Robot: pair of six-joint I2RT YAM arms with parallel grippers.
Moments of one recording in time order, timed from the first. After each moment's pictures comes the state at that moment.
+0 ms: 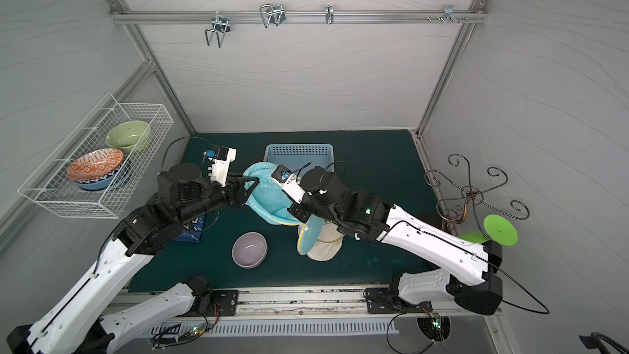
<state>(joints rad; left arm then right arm) -0.56 0.92 1.17 -0.66 0.28 -0.36 1.14 1.12 1.30 -0.58 -0.05 -0.07</state>
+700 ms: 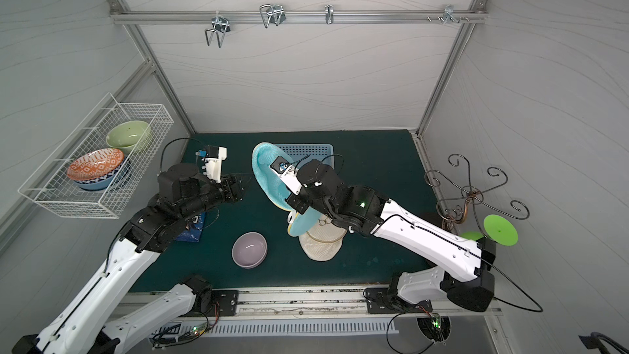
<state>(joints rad) -0.45 0.86 1.04 -0.59 0.21 -0.52 1.17 1.30 1.46 -0.62 0.26 -0.15</state>
